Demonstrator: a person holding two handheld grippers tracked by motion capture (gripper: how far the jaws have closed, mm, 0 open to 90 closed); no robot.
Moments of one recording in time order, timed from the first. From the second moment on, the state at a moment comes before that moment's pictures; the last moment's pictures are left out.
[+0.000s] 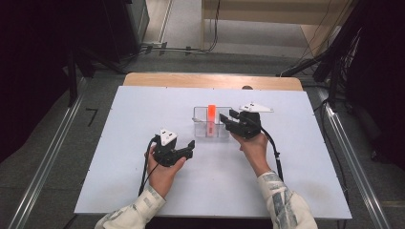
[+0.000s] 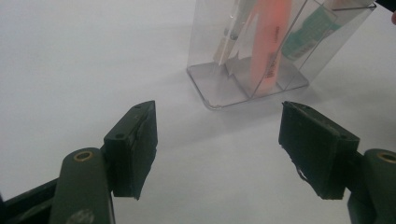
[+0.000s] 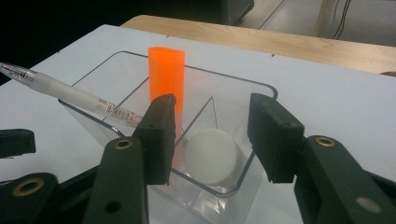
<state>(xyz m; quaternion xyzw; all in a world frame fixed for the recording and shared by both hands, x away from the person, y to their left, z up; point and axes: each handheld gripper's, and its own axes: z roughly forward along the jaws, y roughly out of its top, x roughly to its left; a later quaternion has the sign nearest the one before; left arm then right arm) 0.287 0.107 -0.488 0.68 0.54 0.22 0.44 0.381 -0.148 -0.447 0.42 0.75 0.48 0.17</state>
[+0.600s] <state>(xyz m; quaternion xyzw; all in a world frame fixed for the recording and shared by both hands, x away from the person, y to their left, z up) 0.287 0.109 -0.488 0.68 0.54 0.23 0.44 0.362 -0.167 -0.445 0.41 0.75 0.48 0.18</state>
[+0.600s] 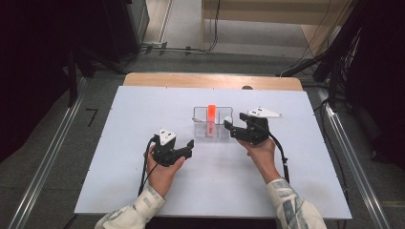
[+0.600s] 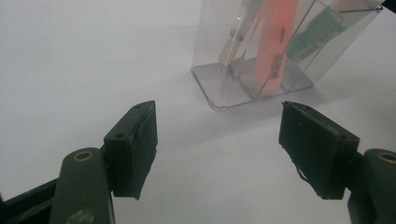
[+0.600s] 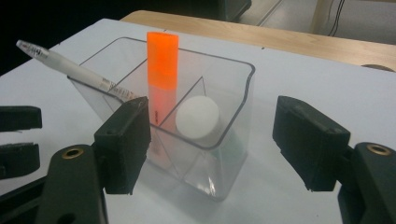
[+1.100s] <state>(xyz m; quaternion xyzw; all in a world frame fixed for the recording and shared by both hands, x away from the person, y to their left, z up) 0.286 0.120 -0.488 0.67 0.55 0.23 0.44 0.349 -0.173 -0.454 0.40 0.78 0.45 0.19</state>
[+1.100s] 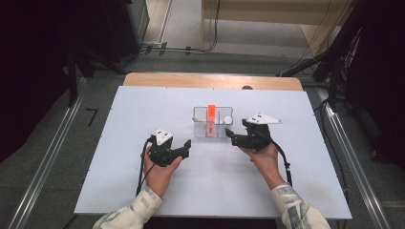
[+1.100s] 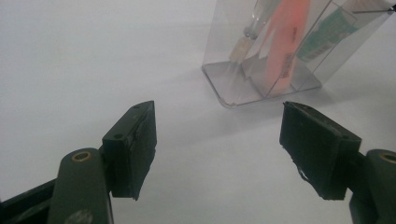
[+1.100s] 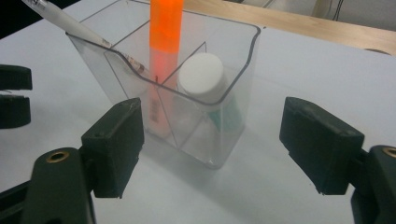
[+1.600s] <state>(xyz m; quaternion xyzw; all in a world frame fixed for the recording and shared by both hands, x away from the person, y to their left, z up) 0.284 0.129 -0.487 0.66 0.56 0.23 0.44 0.333 -0.189 -0.462 0.41 0.78 0.42 0.20</state>
